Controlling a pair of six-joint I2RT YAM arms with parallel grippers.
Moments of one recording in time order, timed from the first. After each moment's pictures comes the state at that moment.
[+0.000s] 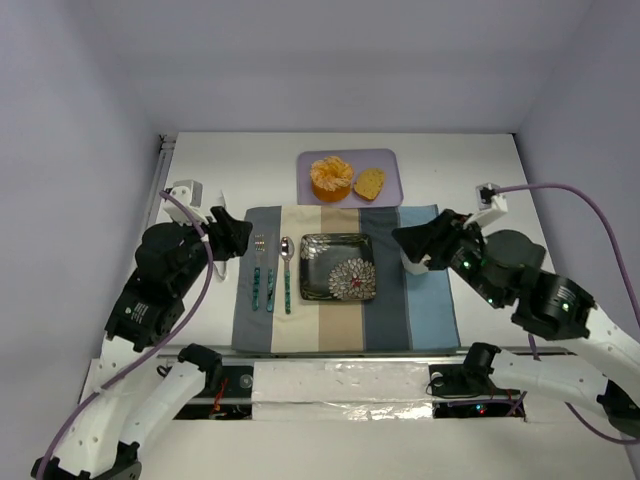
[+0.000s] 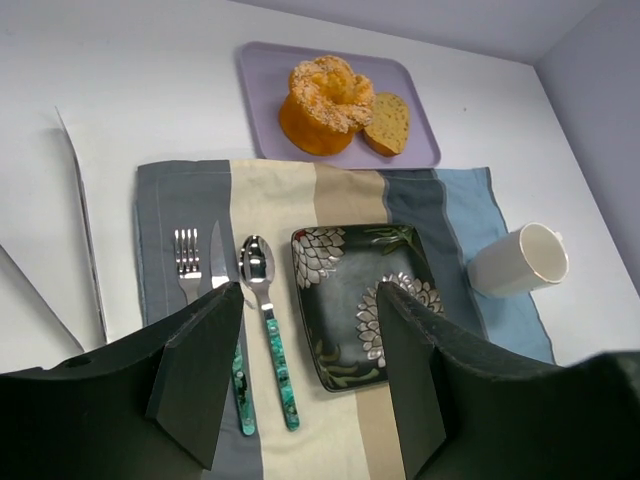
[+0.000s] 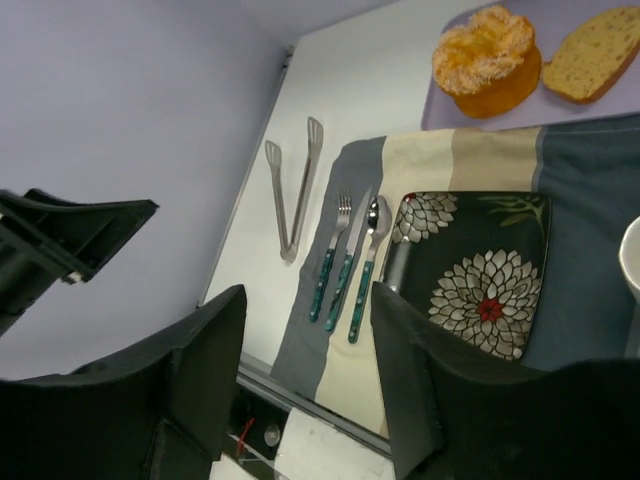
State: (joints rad) left arm -0.38 0.64 0.96 -0.57 -0.04 -0.42; right arm 1.01 0.78 1.14 -0.55 0.48 0.78
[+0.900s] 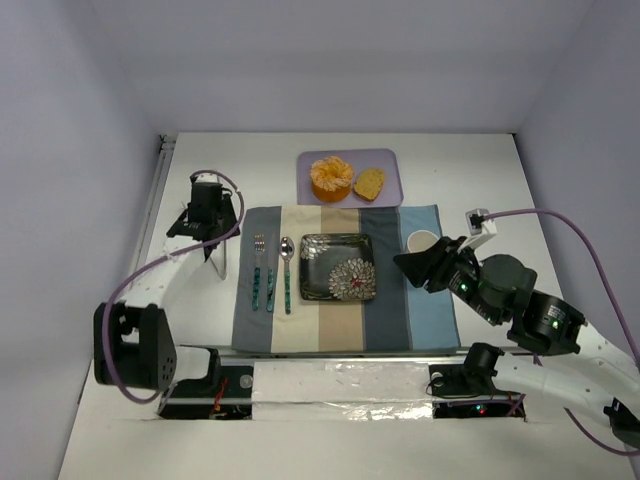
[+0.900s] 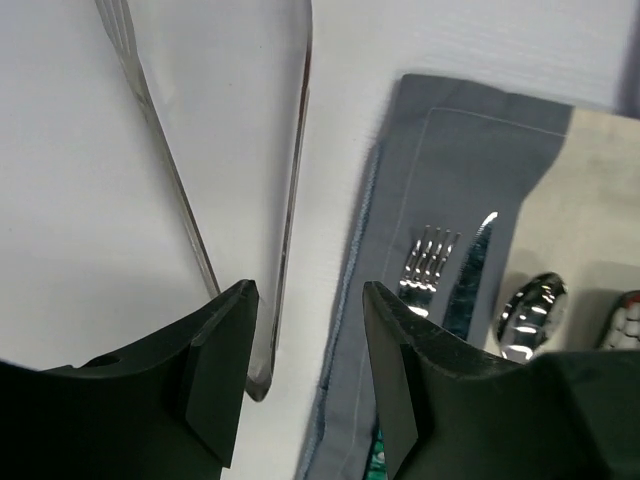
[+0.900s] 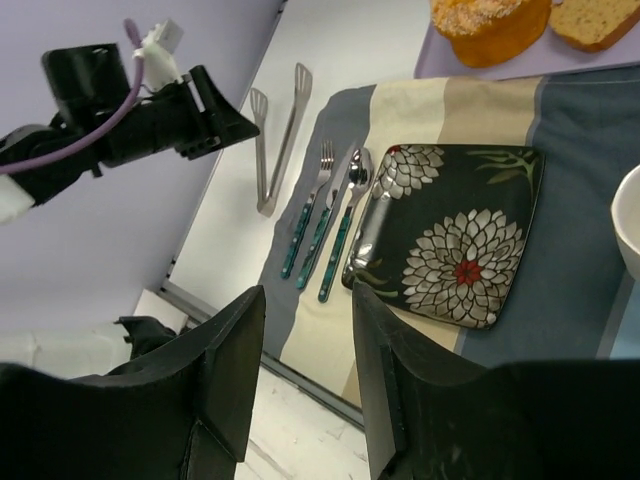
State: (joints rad) left arm -0.14 1.26 0.87 -0.37 -0.23 -0.31; right arm 1.01 0.59 0.89 -0.49 0.40 0.74
